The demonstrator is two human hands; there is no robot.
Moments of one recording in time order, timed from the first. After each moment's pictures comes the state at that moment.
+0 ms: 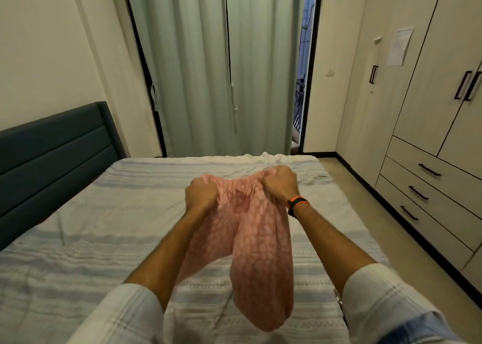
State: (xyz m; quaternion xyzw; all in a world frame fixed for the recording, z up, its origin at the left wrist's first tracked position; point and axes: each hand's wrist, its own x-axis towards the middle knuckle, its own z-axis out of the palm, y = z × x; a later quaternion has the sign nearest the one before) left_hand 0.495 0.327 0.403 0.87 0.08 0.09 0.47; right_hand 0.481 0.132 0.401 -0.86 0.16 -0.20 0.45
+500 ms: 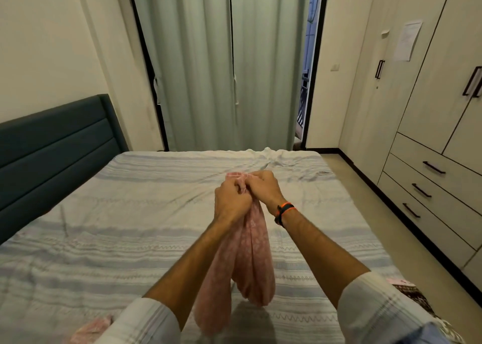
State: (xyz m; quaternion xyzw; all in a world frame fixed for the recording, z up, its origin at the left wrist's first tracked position) left_hand 0.456 0.278 0.389 0.87 -0.06 0.10 0.49; right_hand 0.479 0.176 0.387 -0.80 0.07 -0.12 0.58
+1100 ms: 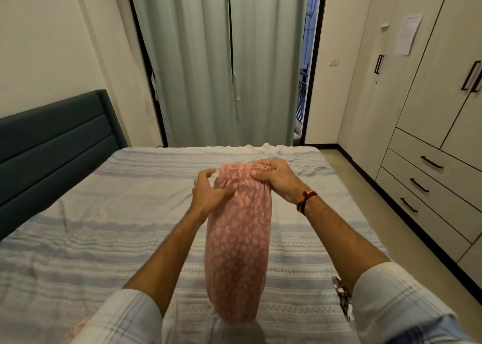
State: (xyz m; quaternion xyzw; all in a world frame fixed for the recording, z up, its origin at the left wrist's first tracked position) left_hand 0.479 0.330 0.375 0.81 -0.04 0.03 0.58; right_hand 0.465 0.133 0.395 -0.73 -0.10 -0.04 0.68
